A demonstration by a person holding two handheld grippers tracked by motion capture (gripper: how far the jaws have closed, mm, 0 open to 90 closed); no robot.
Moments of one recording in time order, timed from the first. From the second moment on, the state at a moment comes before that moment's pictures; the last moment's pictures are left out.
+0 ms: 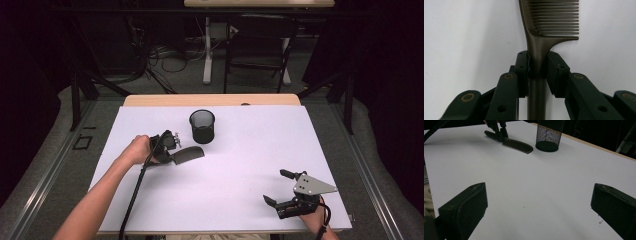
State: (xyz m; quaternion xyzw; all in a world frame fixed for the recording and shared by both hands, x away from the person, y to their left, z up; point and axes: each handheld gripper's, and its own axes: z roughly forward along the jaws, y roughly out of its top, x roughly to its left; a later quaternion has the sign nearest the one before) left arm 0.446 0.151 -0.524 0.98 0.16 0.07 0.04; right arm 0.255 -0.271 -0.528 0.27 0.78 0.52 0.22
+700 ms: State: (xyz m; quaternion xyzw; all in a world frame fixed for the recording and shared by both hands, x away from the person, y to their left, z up) left arm 0.427 0.162 -0.502 0.97 0.18 0.09 0.14; right arm 0.257 -0.269 -0.529 0.28 0.78 0.52 0.22
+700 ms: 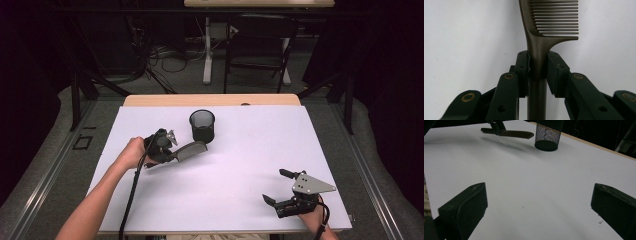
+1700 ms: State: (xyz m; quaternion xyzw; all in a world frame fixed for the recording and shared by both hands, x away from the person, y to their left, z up) left arm 0.410 0.190 -0.498 0.93 0.23 0.11 0.28; right arm 0.258 -0.271 -0.530 0.28 0.78 0.51 0.22
